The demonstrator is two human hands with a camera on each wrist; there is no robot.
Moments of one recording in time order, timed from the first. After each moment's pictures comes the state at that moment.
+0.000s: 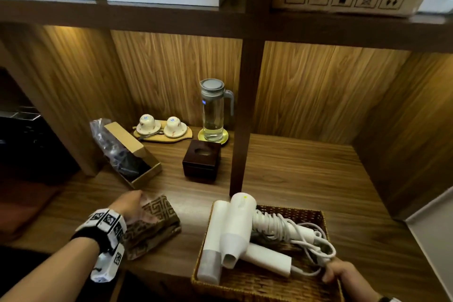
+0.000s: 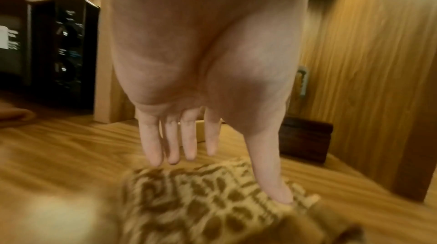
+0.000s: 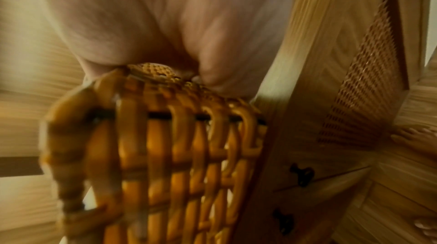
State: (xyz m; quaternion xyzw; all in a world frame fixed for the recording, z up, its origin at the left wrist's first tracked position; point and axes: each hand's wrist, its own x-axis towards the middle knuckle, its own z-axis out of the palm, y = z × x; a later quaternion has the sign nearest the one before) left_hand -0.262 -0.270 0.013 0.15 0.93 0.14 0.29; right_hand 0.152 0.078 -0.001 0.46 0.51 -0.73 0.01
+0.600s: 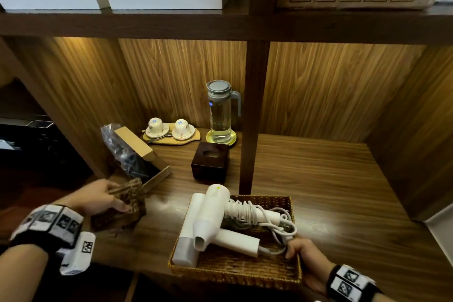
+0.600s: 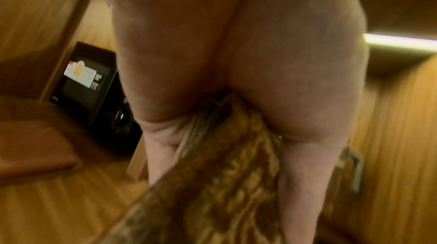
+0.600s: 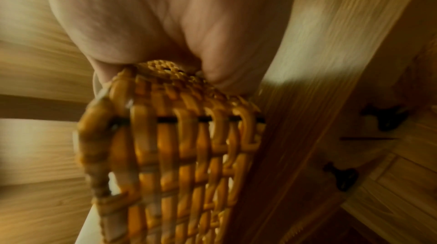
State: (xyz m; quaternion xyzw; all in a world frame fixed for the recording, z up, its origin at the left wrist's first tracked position) left_hand -0.292 -0.331 0.114 0.12 0.91 0.20 0.33; right_hand 0.074 0.027 0.006 0.35 0.34 -0.87 0.09
